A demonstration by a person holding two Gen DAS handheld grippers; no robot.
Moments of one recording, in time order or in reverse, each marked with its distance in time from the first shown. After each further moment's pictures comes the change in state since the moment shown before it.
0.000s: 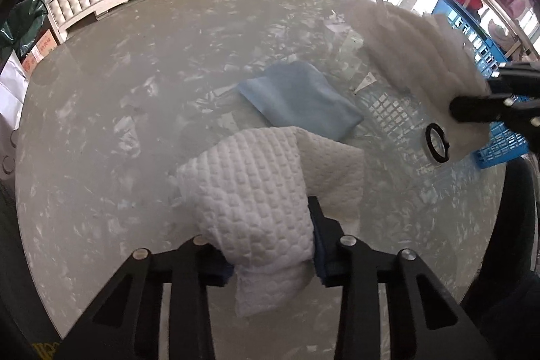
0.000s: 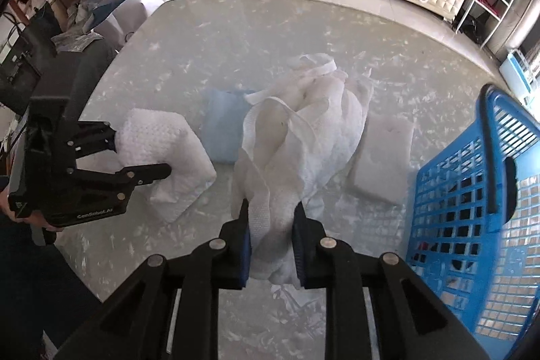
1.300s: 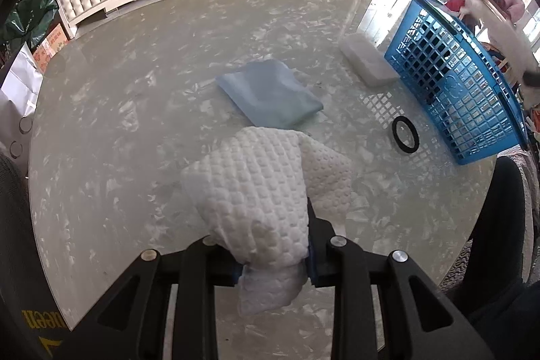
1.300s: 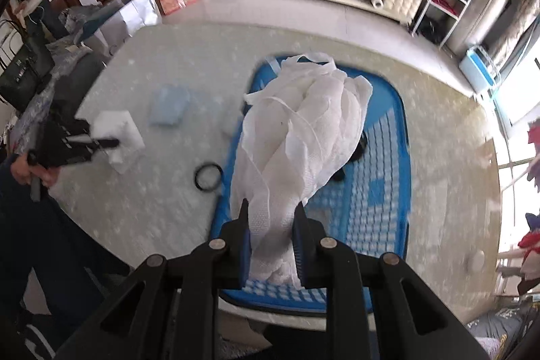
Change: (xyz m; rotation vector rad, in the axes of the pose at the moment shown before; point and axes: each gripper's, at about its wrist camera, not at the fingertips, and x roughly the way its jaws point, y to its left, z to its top) left arm -0.046 -0.041 -0.027 -0.038 -0.007 0.018; right arm -0.121 -0.112 -0.070 0.017 -0.048 -0.100
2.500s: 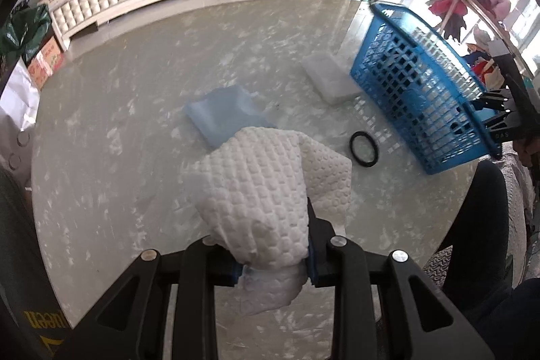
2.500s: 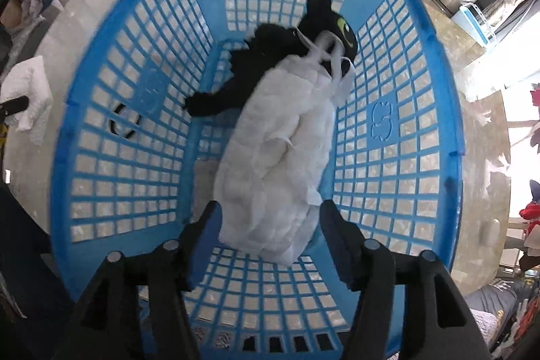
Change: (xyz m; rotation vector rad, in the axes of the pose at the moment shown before) left arm -0.029 -0.045 0.017 0.033 -0.034 -0.022; right arm 0.121 -0.010 -0.040 0.047 0.218 -0.078
